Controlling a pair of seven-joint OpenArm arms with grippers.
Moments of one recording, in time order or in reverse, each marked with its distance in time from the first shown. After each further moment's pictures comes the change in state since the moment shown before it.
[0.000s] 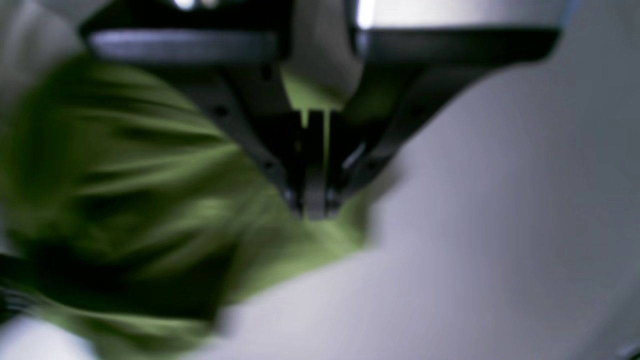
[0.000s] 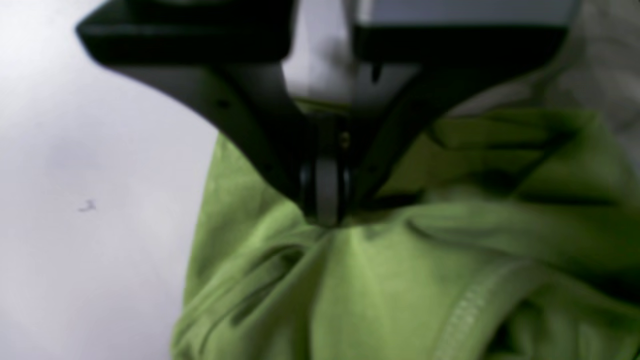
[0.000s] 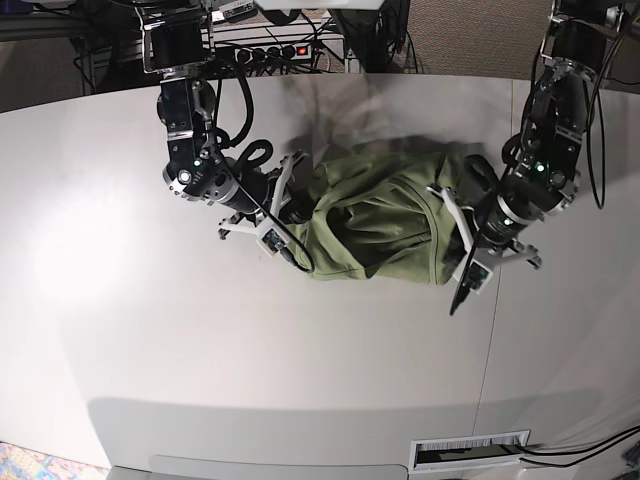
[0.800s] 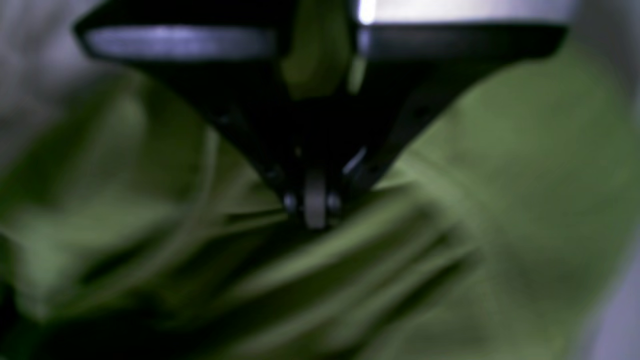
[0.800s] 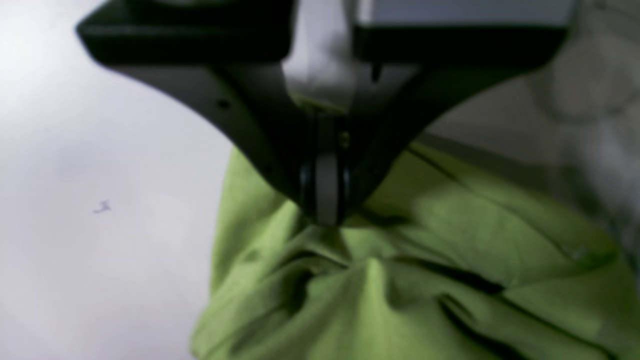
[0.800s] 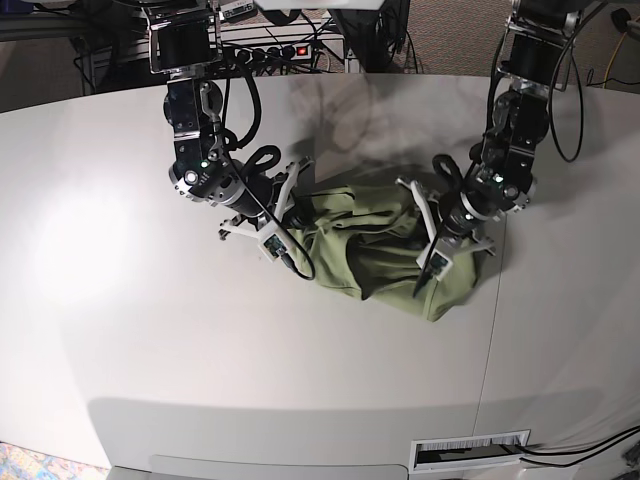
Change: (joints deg) left arm -5.1 10.4 0.0 -23.3 14.2 -7.0 -14.3; right arm 0.0 -1.4 0.0 0.0 -0.9 -1.3 -1.2
